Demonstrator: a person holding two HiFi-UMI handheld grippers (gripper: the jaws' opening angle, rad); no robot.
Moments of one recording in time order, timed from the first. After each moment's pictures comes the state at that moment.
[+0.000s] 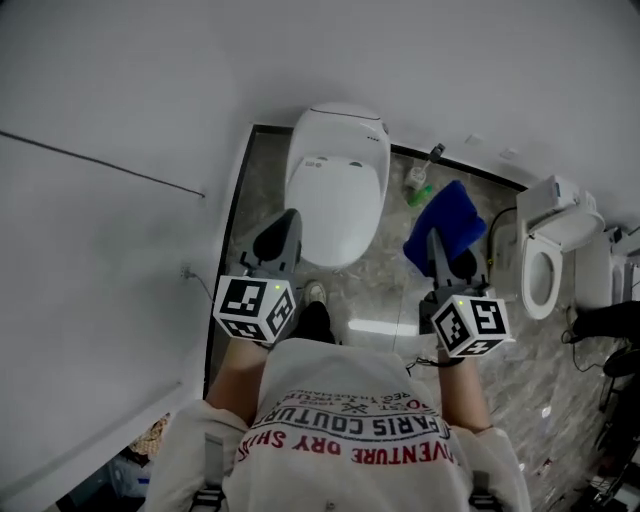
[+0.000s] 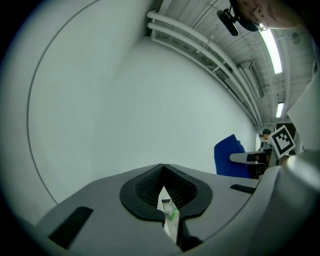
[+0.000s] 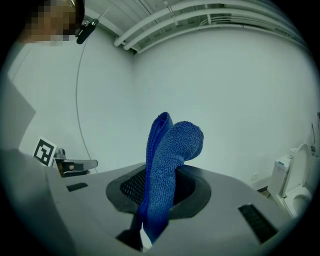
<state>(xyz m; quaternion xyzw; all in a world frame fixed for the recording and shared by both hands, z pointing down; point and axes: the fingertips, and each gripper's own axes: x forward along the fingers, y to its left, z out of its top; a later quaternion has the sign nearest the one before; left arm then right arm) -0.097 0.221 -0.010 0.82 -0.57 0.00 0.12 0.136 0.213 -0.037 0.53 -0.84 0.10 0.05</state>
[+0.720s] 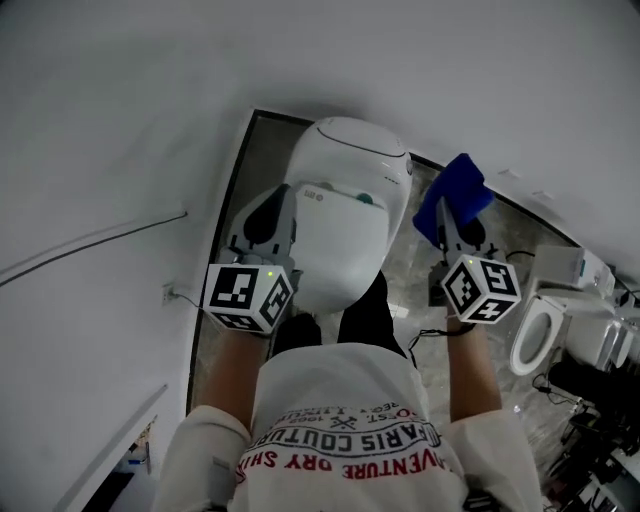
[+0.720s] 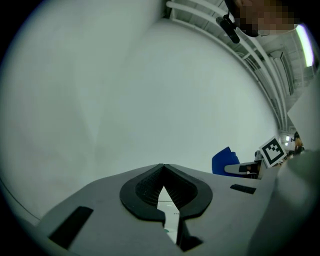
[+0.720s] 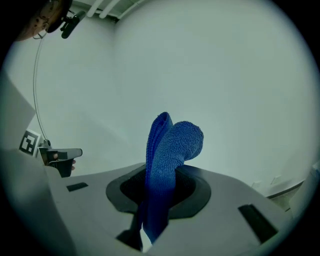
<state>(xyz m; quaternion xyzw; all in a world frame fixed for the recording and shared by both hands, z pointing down) -0.146 -0.124 0.064 0.75 -0.63 0.00 0.17 0.103 -0.194 0.076 0.49 -0.85 0.16 0.14</state>
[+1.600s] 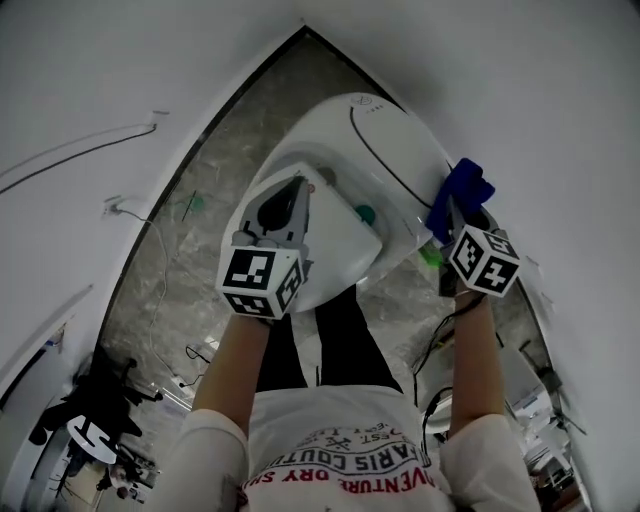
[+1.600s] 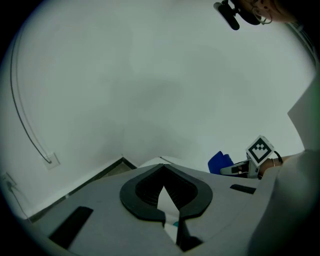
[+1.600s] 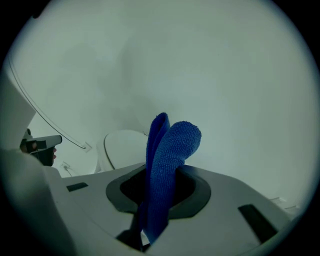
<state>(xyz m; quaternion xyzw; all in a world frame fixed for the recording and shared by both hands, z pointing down) -0.145 -0.265 0.349 0.56 -0.75 0.05 0.34 0.069 -0.443 0.412 0.29 -0.83 0.24 0.42</state>
